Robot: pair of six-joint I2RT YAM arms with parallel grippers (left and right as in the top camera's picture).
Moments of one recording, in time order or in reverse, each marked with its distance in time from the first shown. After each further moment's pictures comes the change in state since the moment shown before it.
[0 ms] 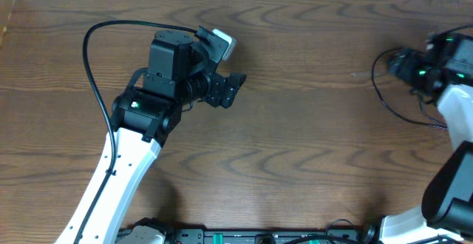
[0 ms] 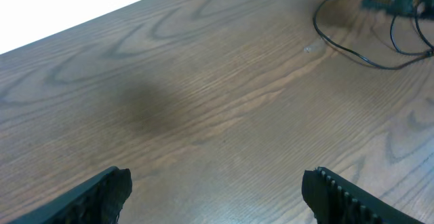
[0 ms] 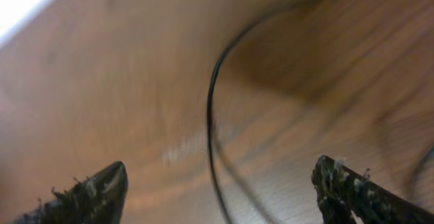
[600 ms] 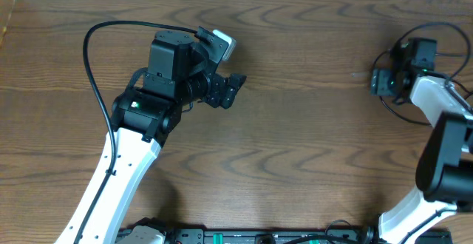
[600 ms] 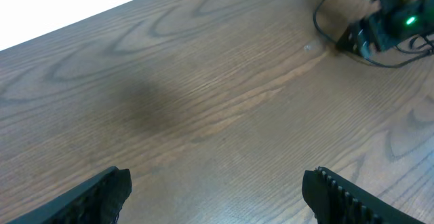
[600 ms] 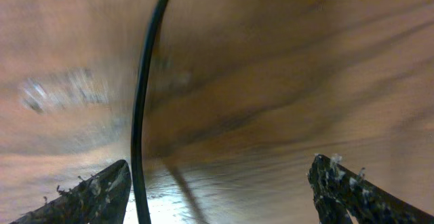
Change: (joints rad) left arm 0.000 0.000 0.000 -0.009 0.000 0.000; right arm 0.103 0.191 -0.012 0.030 0.268 -0.348
